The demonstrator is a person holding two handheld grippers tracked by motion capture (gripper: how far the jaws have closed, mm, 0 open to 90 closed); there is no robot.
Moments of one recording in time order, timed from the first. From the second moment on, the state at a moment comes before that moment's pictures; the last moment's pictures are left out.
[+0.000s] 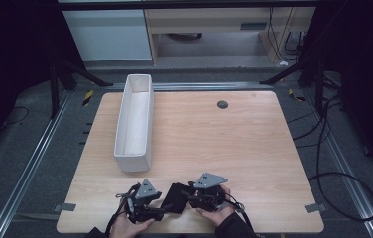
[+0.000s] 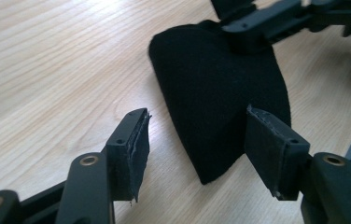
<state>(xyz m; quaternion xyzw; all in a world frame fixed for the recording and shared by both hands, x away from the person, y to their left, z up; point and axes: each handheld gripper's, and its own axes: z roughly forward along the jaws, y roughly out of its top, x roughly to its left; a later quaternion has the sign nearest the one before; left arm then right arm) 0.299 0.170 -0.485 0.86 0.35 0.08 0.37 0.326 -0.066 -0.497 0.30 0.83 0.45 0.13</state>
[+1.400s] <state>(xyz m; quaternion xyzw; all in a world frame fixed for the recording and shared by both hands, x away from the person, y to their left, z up) 0.330 0.156 -0.479 0.83 0.38 0.00 0.41 0.327 -0.084 -0.494 0.30 0.84 0.45 0.08</state>
